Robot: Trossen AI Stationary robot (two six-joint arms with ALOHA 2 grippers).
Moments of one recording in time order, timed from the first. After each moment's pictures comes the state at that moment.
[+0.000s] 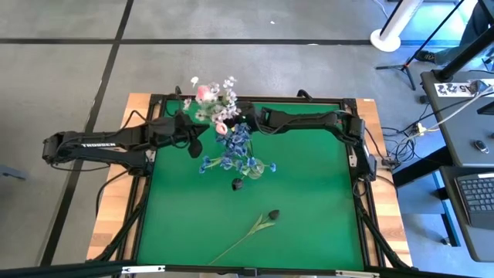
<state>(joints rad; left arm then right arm) 0.21 0.79 0.53 -0.10 -0.35 -0.17 -0.24 2.09 1.61 -0.01 -0.18 -0.05</state>
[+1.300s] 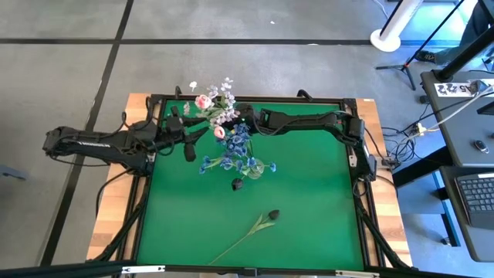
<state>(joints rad) 0.02 0.73 0.53 0.22 -0.46 0.06 -0.24 2.10 1.60 -0.05 -0.17 -0.05</state>
